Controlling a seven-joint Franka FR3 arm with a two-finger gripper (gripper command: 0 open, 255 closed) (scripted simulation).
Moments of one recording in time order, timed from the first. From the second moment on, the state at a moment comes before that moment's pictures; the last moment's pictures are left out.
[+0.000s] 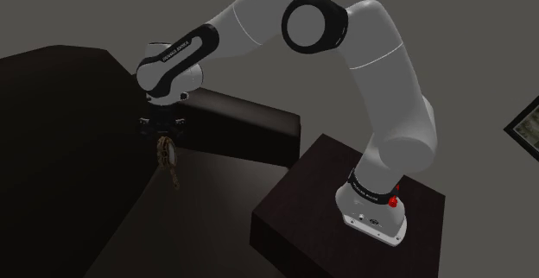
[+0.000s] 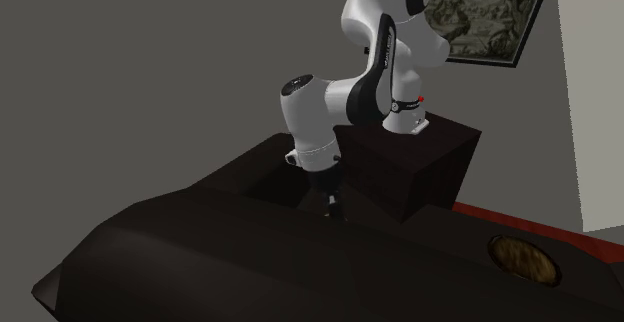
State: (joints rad) arm 0.15 0.75 0.24 -1.57 0.21 2.25 0.79
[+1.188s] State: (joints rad) arm 0.14 0.74 0.24 -1.57 0.21 2.24 0.80
